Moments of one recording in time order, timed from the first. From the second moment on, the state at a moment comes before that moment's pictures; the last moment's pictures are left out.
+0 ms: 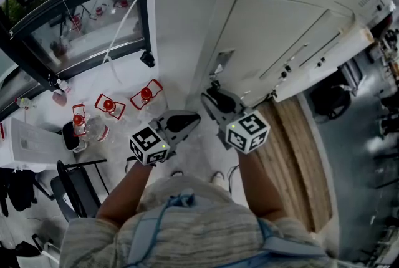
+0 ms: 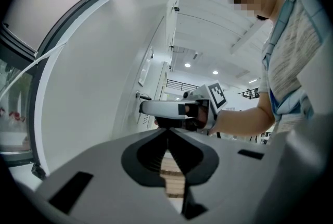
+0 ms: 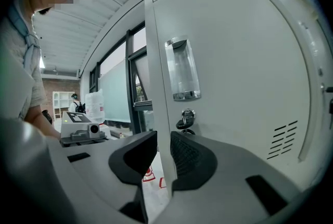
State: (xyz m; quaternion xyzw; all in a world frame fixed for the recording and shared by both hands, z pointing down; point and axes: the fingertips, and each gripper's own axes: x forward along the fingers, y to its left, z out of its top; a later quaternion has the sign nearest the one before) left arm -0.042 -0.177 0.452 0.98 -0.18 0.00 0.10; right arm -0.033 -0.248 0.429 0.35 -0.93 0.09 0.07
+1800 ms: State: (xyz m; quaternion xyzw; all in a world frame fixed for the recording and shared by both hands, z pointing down) left arm -0.017 -0.082 0.396 0.99 -0.11 -0.03 0.05; right arm -0.004 -0.088 0.393 0.36 -0.93 0.08 -0.02
